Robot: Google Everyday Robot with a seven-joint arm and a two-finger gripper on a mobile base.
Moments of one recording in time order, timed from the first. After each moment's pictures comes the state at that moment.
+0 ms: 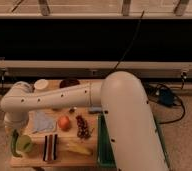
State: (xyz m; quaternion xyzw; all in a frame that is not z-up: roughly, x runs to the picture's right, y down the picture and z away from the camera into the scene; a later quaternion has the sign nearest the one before) arm -0.381 0.211 0.700 -0.16 -0.41 -0.57 0.70
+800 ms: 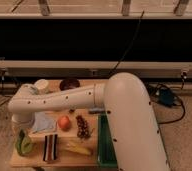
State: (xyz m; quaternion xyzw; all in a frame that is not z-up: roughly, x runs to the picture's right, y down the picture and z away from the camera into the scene) arm -0.362 0.218 0.720 -0.17 -0.39 -0.55 0.72
